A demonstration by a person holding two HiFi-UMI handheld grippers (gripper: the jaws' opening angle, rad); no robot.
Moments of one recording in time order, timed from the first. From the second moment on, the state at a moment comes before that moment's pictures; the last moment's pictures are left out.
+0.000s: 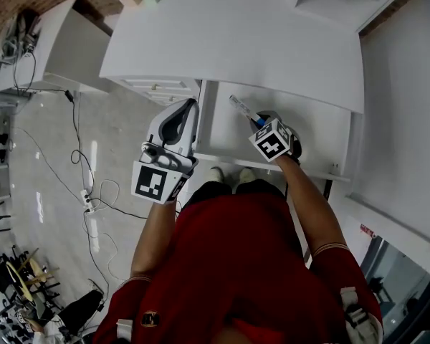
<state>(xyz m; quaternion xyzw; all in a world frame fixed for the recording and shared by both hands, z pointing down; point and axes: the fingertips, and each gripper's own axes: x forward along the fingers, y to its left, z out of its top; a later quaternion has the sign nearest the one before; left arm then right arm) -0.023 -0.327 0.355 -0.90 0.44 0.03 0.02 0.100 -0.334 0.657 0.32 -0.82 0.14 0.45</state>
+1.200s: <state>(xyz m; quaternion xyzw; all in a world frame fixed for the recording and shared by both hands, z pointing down) -0.044 -0.318 0.364 -0.90 0.43 0.03 0.01 0.089 -0.334 0.645 0.35 -0.83 0.12 0.42</state>
